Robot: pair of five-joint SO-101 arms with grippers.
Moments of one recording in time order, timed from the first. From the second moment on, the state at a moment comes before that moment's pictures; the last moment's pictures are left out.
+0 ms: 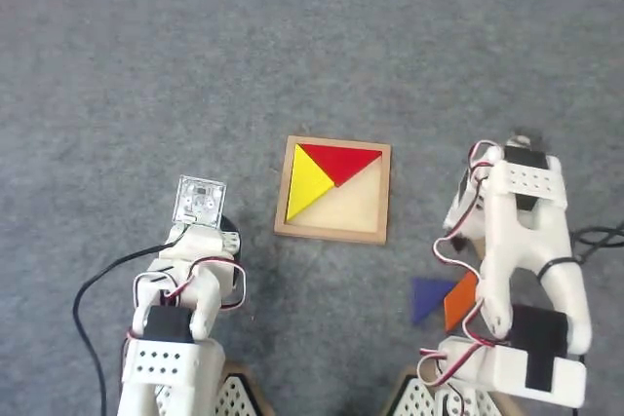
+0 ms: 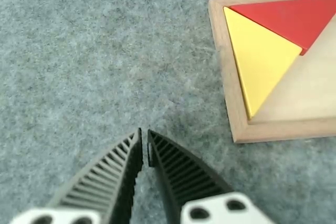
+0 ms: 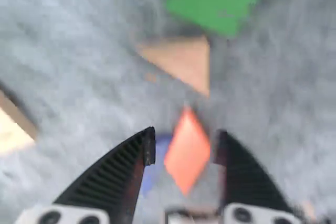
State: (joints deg) left arm -2.5 -84.9 97.3 45.2 -0.3; right arm 7.1 -6.9 33.3 81.9 -19.0
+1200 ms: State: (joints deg) left arm -2.5 -84.9 97.3 45.2 -0.3; right arm 10.2 0.4 40.8 68.5 -17.1
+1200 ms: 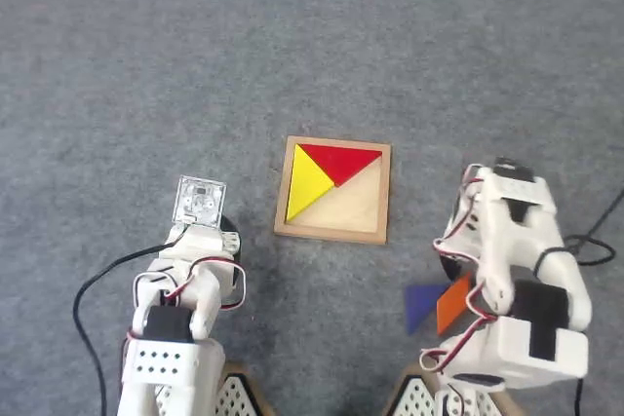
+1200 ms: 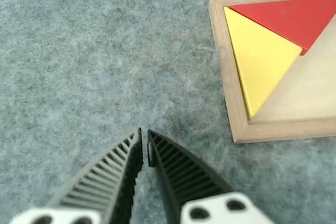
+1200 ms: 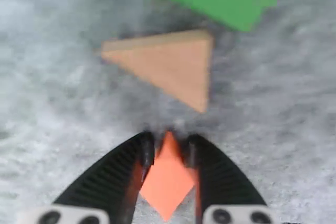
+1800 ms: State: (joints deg) left arm -2.5 -84.9 97.3 45.2 -0.3; right arm 9.2 -17.9 46.4 80.3 -7.5
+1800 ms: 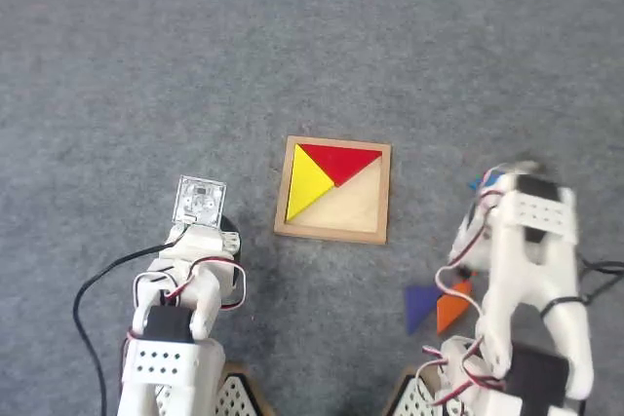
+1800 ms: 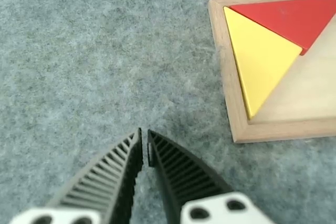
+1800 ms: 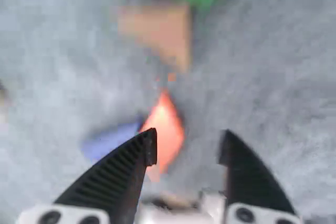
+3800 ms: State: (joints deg) left arm -2.5 -84.9 97.3 45.2 -0.3; right arm -15.8 -0.5 22.5 66.2 -1.1
